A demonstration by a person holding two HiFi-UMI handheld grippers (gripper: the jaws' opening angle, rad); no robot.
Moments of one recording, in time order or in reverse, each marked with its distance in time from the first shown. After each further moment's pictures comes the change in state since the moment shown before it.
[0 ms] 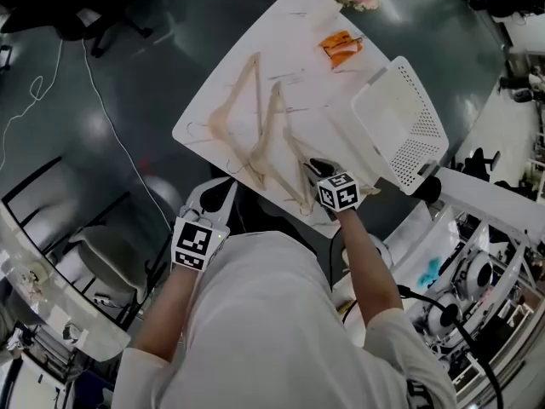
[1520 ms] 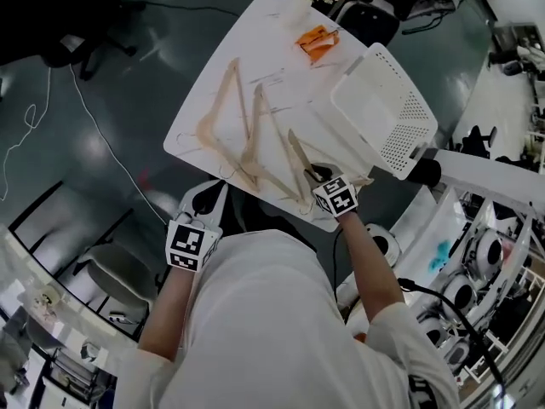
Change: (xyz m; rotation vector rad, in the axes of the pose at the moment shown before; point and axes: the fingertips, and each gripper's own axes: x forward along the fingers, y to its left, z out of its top) left arm 0.003 -0.001 0.006 0.034 0.012 -0.038; right arm -0.026 -0.003 -0.029 -0.128 0.067 -0.078
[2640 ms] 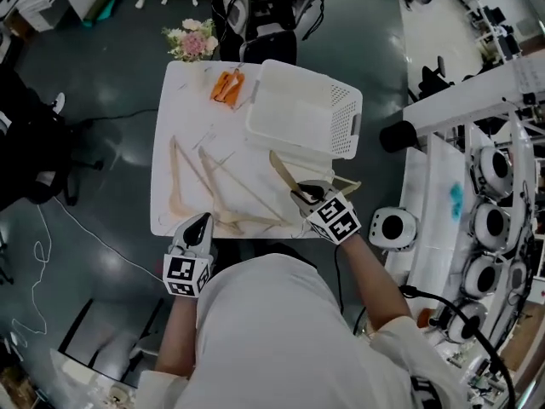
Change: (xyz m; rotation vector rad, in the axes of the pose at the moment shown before) left arm 0.037 -0.033 0.060 0.180 -0.027 -0.205; right arm -0.169 0.002 0.054 0.158 -0.254 -0.221
